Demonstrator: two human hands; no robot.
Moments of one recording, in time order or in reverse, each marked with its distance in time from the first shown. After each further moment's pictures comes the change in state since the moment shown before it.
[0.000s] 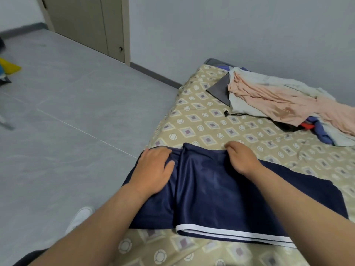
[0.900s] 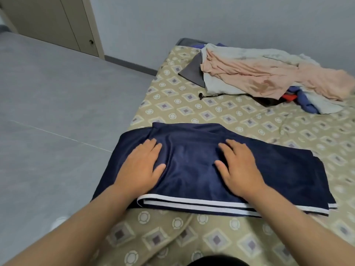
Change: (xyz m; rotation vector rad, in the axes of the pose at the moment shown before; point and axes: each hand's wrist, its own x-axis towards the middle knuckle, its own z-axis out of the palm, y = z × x) left_hand 0.012 0.028 0.040 0.177 -0.199 0.073; right_hand -0.080 0.068 0.012 -0.254 0.265 -0.245
